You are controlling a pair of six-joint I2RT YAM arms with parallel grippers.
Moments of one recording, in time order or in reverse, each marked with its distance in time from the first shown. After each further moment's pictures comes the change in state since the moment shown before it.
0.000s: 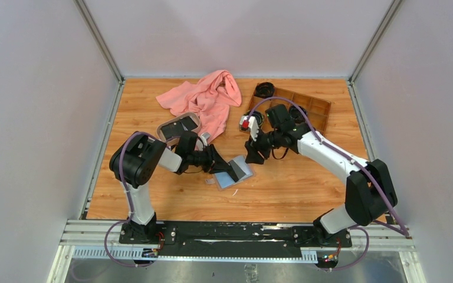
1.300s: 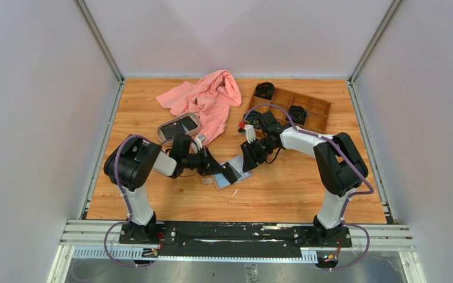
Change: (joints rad) left arm 0.041 -0.056 -0.093 0.066 0.027 0.035; right arm -0.022 0.314 0.015 0.039 -0.044 0.323
